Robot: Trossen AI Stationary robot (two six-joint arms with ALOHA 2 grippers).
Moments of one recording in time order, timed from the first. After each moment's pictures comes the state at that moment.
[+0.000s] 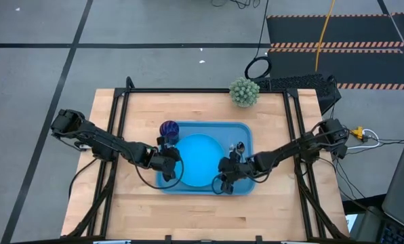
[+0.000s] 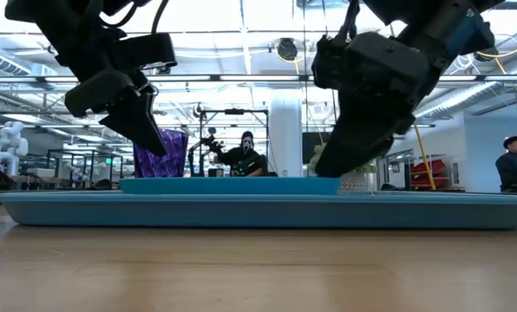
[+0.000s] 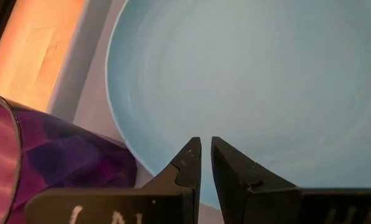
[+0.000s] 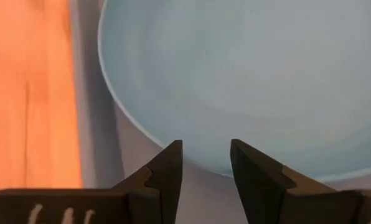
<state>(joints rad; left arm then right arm) -0.30 1.47 0.79 -0.40 -0.49 -0.29 0.32 1.68 0.83 -0.03 0.20 0.63</state>
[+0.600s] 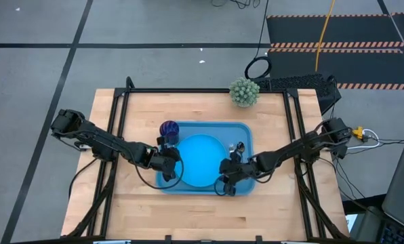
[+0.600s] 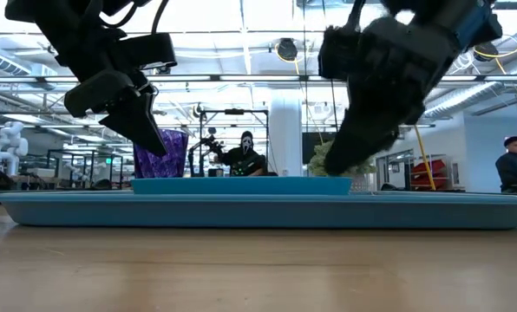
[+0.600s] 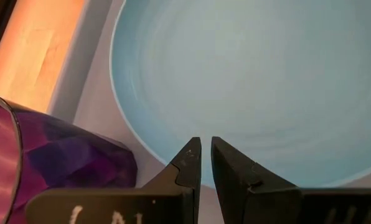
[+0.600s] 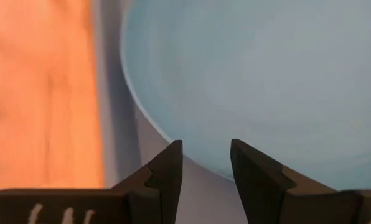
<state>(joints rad) -0.30 1.47 0.79 -0.40 -0.49 -0.28 0.33 1.64 0.83 -0.05 0.18 0.60</state>
